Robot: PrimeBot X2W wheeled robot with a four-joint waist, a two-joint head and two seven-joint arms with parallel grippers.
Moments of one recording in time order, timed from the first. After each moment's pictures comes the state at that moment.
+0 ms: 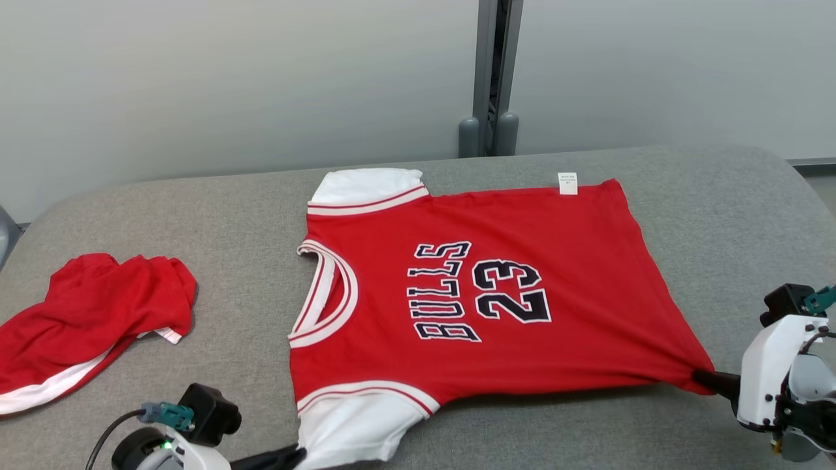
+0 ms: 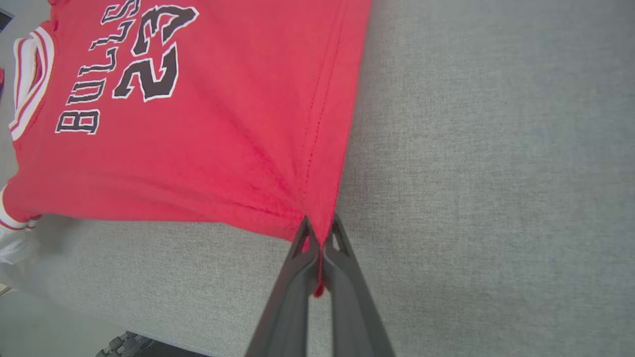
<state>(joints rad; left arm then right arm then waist) -0.36 0.81 -1.10 0.03 -1.06 -0.13 0.12 -0.61 -0.65 1.03 0.69 1.40 0.13 0.36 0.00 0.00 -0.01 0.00</state>
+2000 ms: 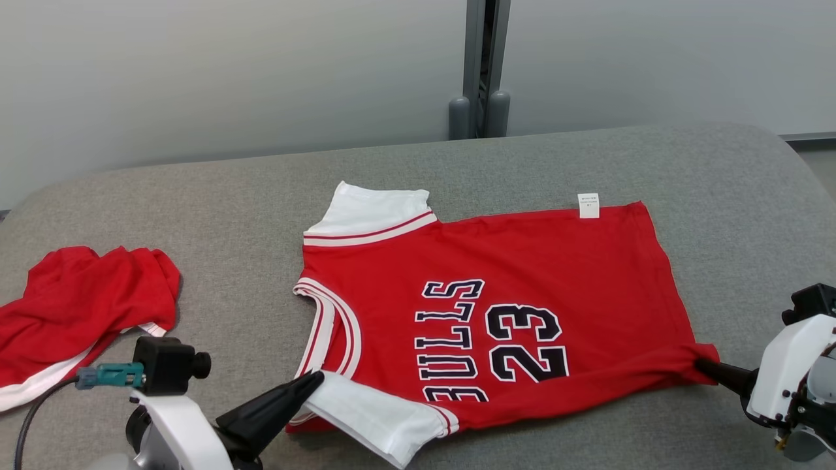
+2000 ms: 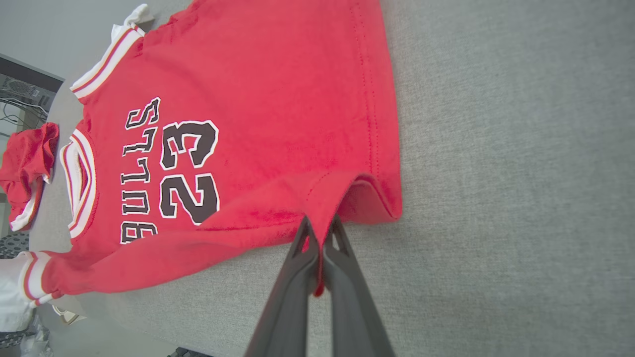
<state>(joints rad) -0.32 0.83 -0.95 -0.16 -1.33 -0.09 0.01 -0.51 -0.70 0.90 0.56 1.51 0.13 0.34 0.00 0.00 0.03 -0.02</state>
